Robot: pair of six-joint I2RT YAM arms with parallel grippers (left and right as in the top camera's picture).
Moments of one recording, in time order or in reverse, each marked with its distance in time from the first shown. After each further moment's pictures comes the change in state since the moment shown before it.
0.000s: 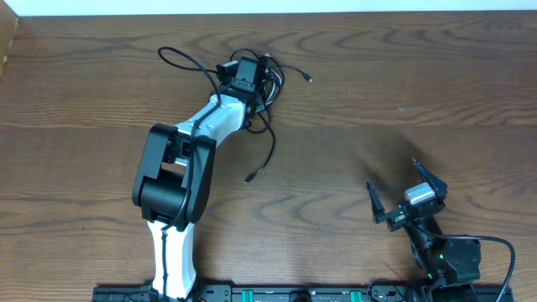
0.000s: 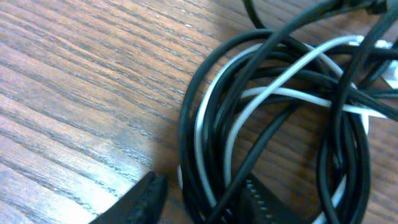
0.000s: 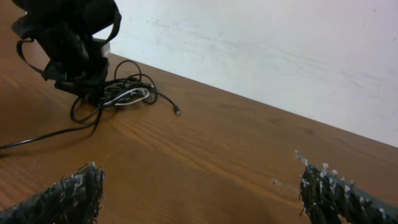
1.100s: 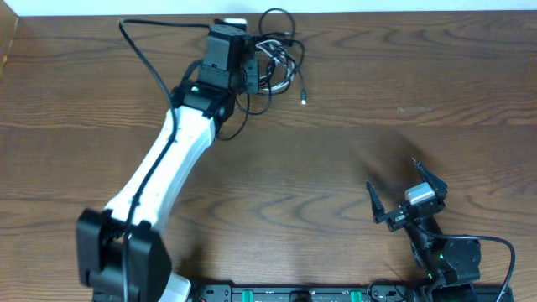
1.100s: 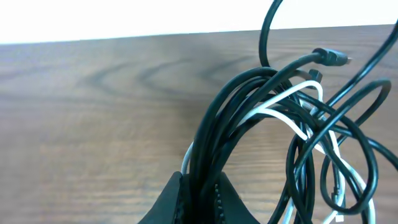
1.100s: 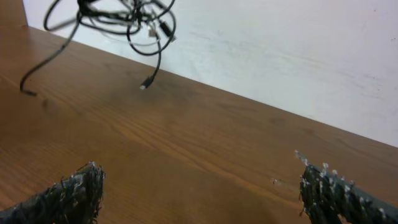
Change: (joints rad) left arm 0.001 -0.479 -0.002 -0.075 0.207 0.497; right arm 0.000 0.000 0.000 0.000 0.000 0.000
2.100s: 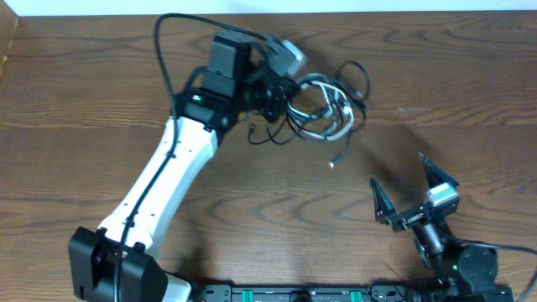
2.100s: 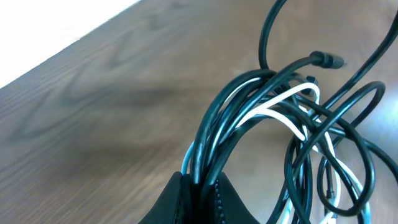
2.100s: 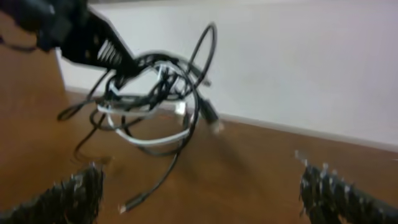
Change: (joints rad) left arm -0.080 -0.055 0.000 -0.091 0.581 0.422; right arm 0.000 0.016 0.155 -0.034 -0.050 0.212
